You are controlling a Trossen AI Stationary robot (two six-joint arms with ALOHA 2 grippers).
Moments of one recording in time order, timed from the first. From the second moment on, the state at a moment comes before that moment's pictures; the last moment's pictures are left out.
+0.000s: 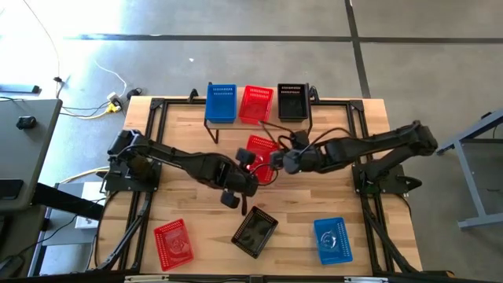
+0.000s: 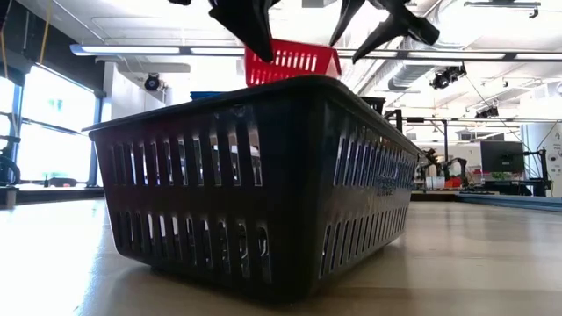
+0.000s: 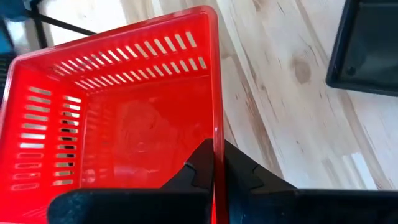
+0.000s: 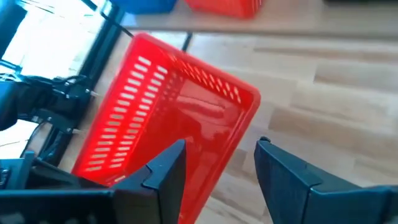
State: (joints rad) left arm -0.15 1.80 1.63 -0.98 -0.42 0.27; right arm 0.19 1.47 1.33 -0.80 0.57 1.32
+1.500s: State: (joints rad) left arm 0.56 1.56 1.63 -0.81 0.16 0.76; right arm 0.12 1.15 1.33 -0.79 0.59 0.61
